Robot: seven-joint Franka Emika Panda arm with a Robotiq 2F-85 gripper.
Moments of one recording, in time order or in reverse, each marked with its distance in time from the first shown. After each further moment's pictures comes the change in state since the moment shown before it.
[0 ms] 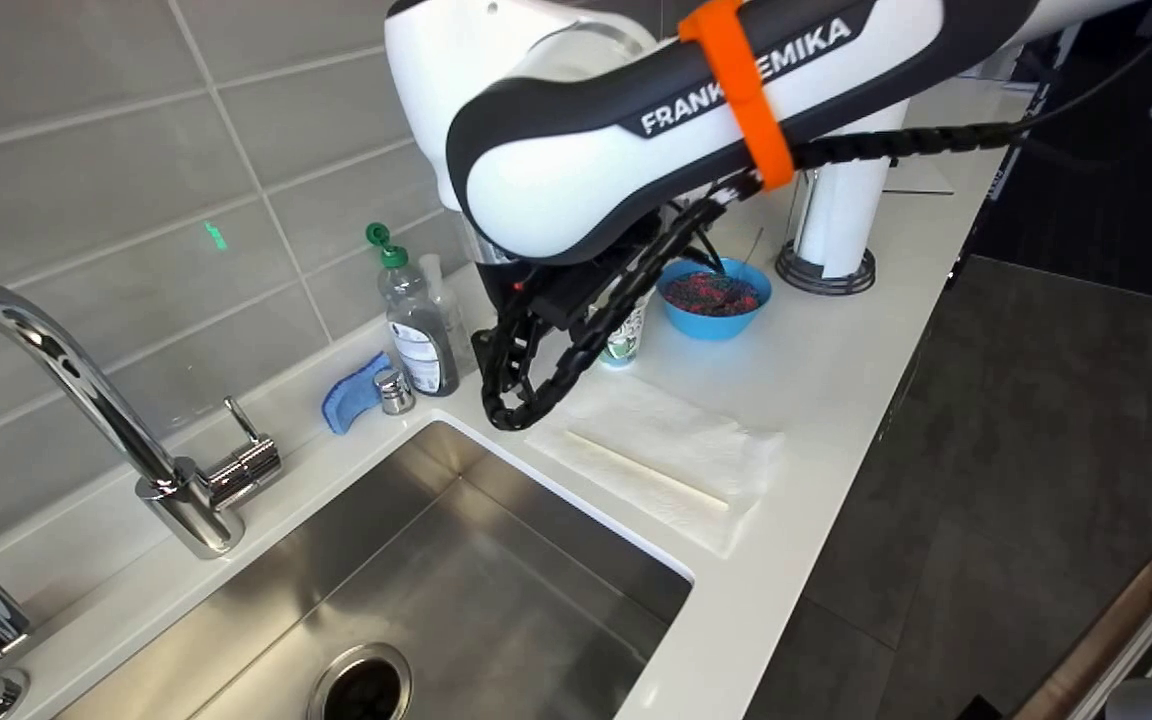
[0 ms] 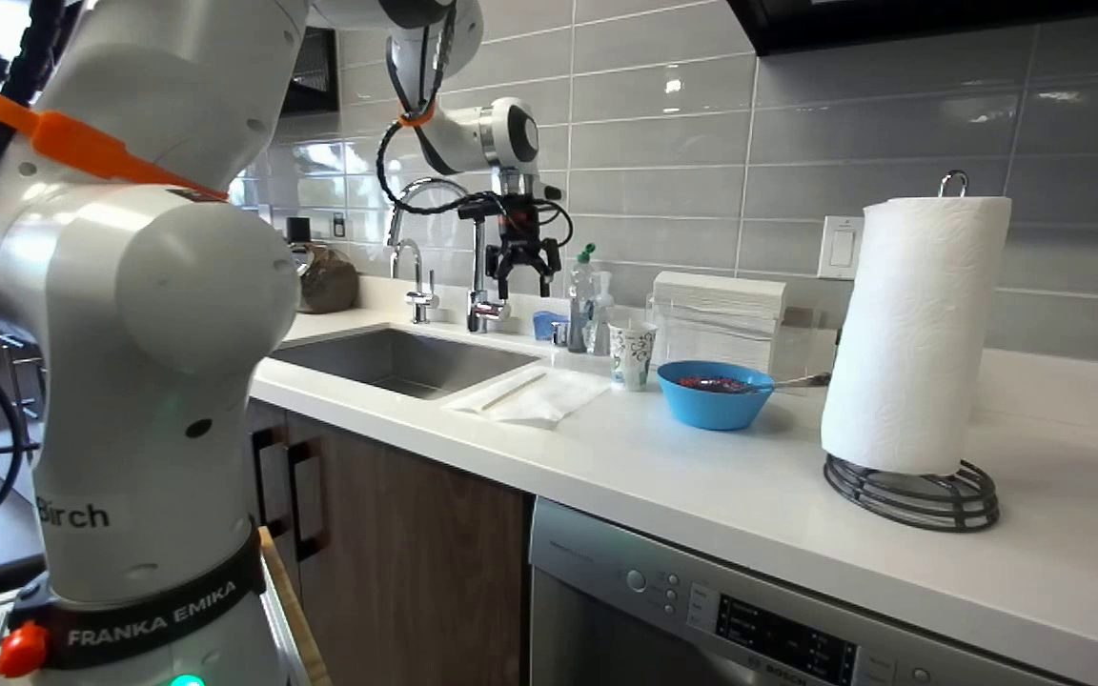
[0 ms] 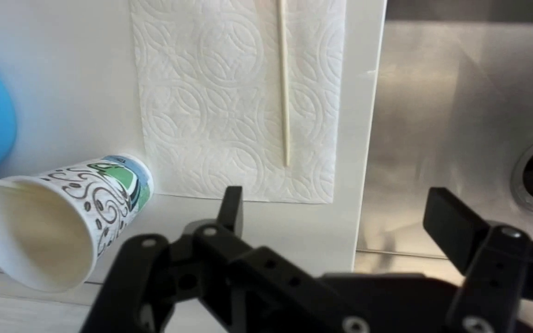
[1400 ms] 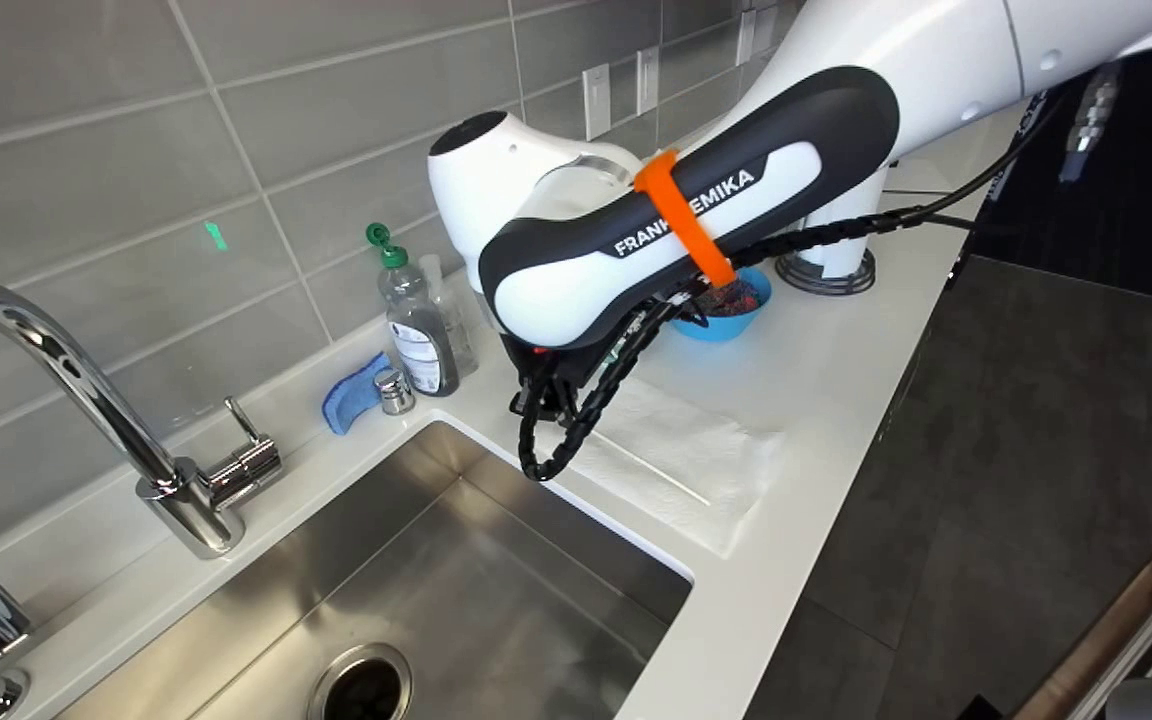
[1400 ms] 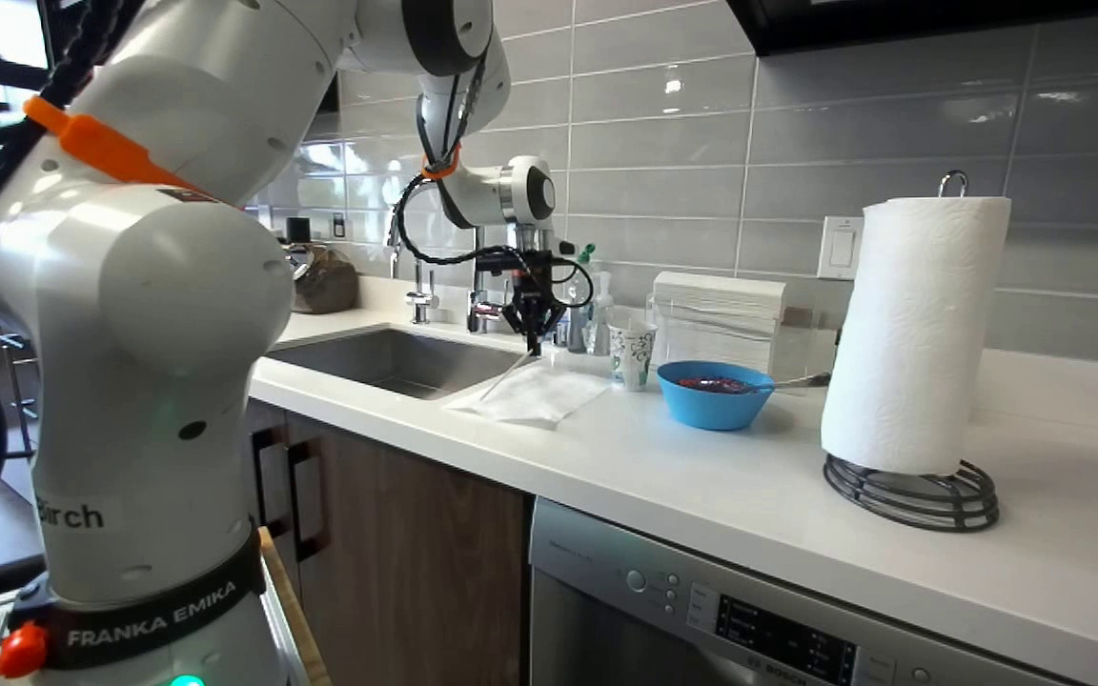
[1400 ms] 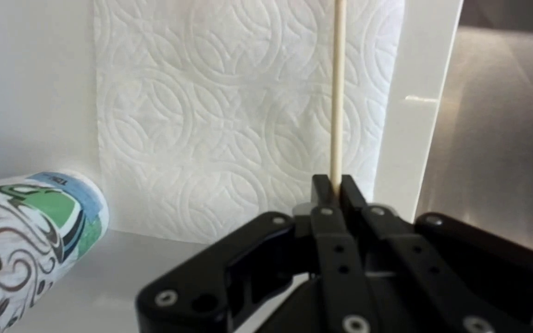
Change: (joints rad) arm -0.051 0.152 0.010 -0.016 -0.027 0.114 -0.085
